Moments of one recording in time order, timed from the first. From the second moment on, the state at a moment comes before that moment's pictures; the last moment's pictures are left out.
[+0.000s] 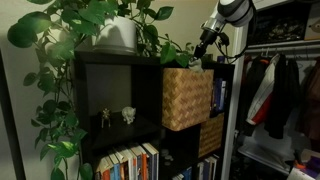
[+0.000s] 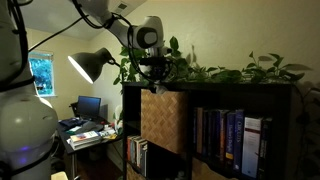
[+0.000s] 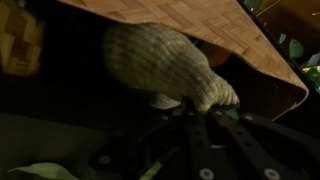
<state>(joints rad) 0.12 -0.28 -0.02 -2.16 0.21 2.33 -0.42</state>
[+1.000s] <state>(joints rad) 0.15 -0.29 -0.01 -2.21 0.10 2.50 -0.47</state>
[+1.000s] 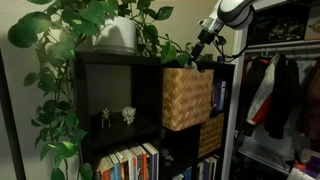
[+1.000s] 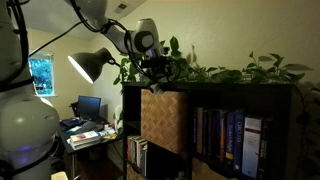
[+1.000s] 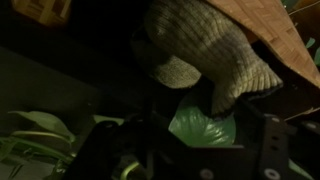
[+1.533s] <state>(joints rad) 0.09 -0.31 -0.01 -2.16 0.02 2.46 -0.36</state>
